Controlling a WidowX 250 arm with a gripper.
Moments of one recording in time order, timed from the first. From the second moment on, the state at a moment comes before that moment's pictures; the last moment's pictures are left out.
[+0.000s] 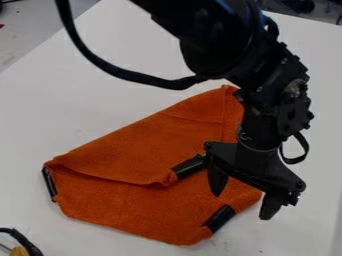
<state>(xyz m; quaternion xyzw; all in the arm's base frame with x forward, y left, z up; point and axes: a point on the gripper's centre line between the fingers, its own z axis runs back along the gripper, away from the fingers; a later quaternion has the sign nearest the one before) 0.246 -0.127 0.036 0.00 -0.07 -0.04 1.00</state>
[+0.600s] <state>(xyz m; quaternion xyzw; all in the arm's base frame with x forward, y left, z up) 0.260 -0.093 0.028 -0.01 -0.06 -0.07 1.00</state>
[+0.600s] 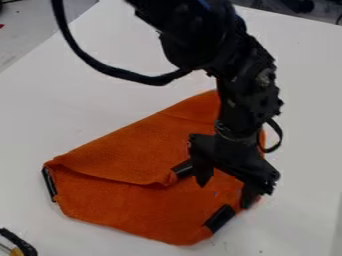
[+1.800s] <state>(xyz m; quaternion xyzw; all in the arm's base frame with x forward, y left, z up) 0.293 -0.051 0.016 -0.01 -0.06 -0.12 0.99</state>
